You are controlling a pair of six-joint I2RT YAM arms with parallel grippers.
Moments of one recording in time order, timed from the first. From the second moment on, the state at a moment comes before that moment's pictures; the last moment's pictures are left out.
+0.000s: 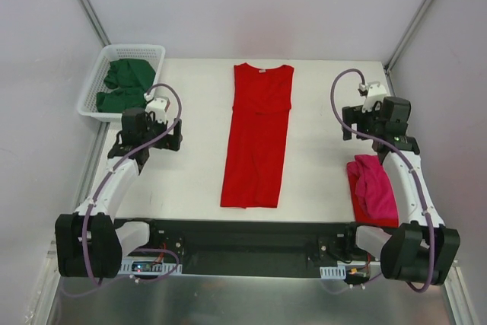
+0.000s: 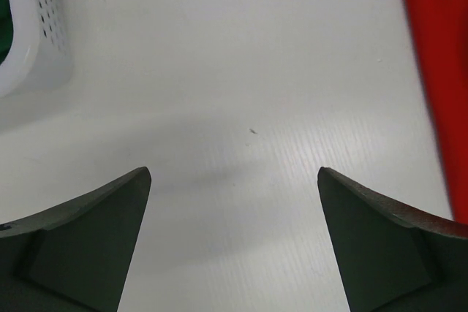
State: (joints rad) left arm -0.01 1.13 0.72 -0.21 0.26 0.13; right arm -0.09 1.15 0.94 -0.42 -0.18 -0.25
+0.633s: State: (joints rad) left arm -0.01 1.18 0.49 0.21 0.23 0.13; right arm 0.06 1.10 0.51 0.07 0.00 -0.25
